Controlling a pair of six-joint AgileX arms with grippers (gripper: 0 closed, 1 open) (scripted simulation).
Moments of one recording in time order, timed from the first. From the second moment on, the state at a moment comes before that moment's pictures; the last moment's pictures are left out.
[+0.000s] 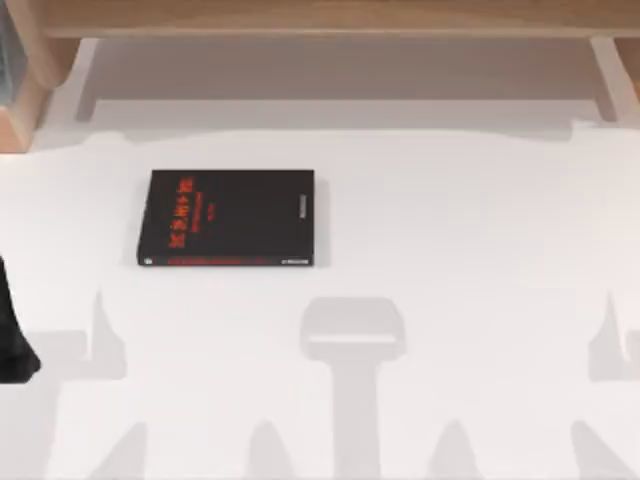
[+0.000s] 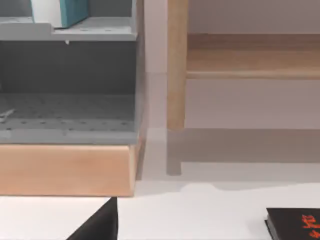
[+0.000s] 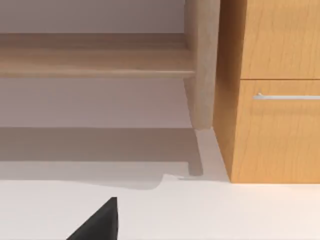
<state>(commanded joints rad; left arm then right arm) 0.00 0.00 0.00 0.00 0.00 0.00 0.00 0.00 0.00 0.00 0.00 0.00</state>
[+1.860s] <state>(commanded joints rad) 0.37 2.00 1.39 0.60 0.41 0.00 0.00 0.00 0.00 0.00 0.00 0.00</state>
